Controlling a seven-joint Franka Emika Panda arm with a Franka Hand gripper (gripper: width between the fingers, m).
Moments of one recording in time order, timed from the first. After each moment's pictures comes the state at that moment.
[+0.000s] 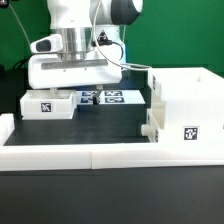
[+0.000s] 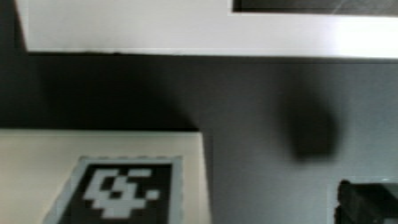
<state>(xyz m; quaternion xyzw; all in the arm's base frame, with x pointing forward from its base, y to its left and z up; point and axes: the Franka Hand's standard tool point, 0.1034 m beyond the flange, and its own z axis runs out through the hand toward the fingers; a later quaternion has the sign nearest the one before) 0.382 -0.083 0.005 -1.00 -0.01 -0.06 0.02</state>
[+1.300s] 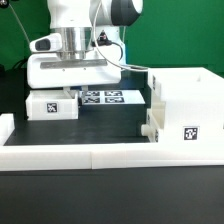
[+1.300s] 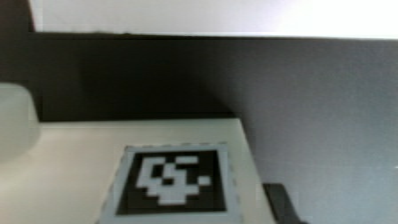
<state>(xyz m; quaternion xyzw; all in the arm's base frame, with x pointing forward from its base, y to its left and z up) 0.384 -0.083 0.006 -1.00 -0.01 -0.06 0.01</state>
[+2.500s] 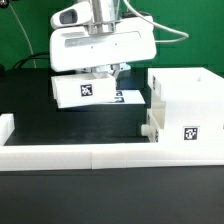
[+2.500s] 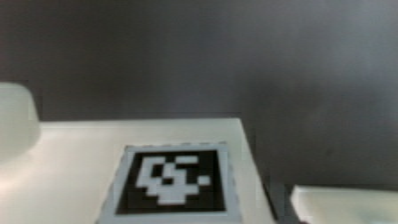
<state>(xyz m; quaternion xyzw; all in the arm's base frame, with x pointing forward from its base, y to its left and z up) 0.480 -0.015 0.069 -0.99 -0.08 -0.09 0.04</state>
